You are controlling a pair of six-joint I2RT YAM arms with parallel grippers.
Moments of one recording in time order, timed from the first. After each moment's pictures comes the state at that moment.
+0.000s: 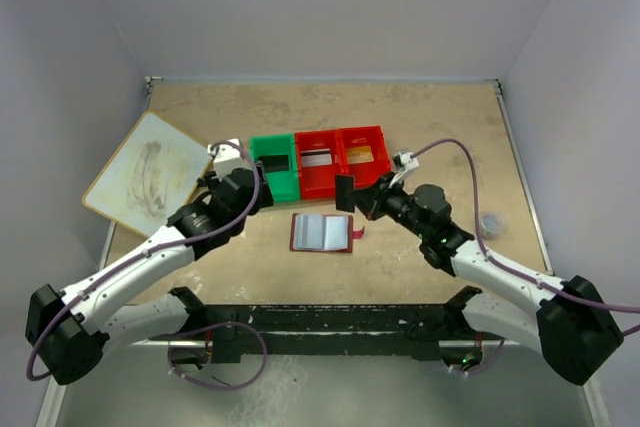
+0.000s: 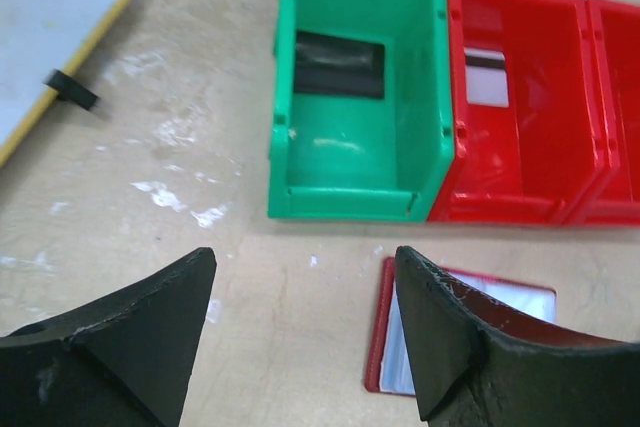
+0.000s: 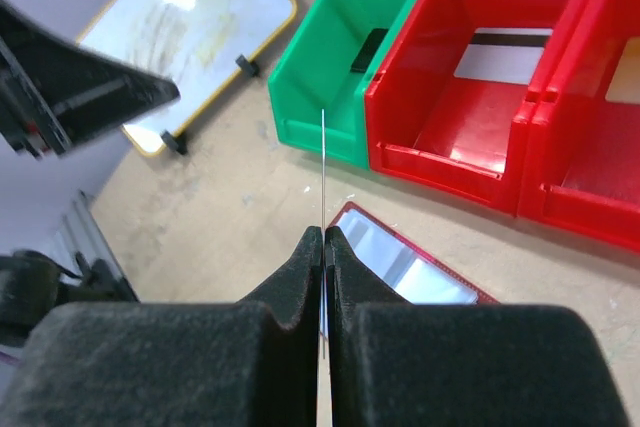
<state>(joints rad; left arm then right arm) -0.74 1.02 0.78 -0.42 -0.62 -0.66 0.60 1.04 0.41 0.50 -0.18 0.58</state>
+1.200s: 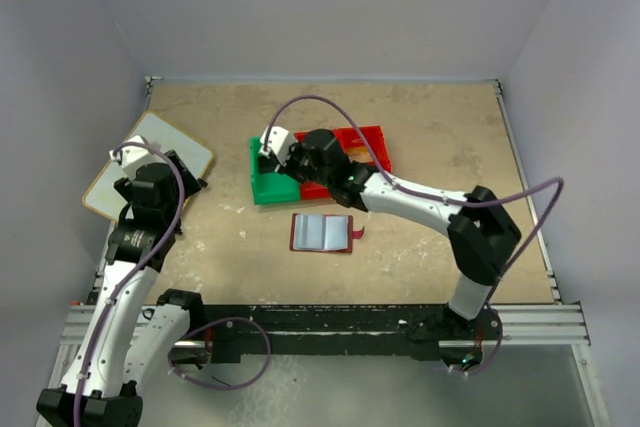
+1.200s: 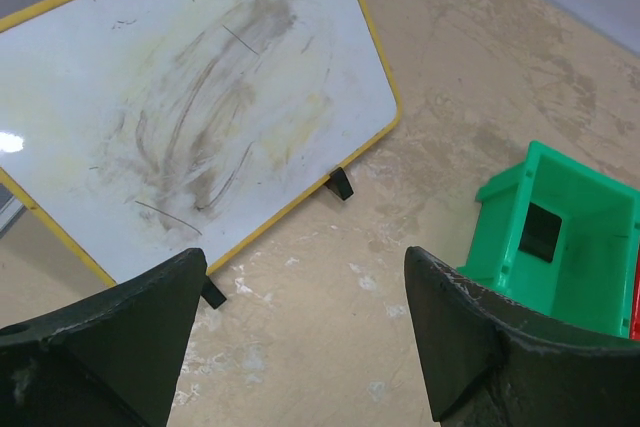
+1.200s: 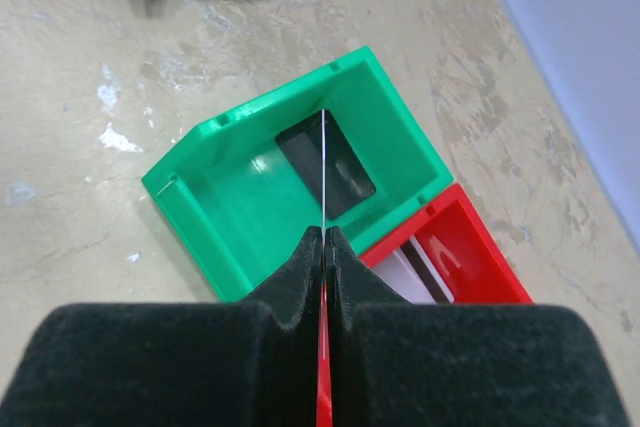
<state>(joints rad) -0.14 0.72 0.80 -0.57 -0.52 -0.47 0.89 1.69 1.21 0.13 0.01 -0.40</state>
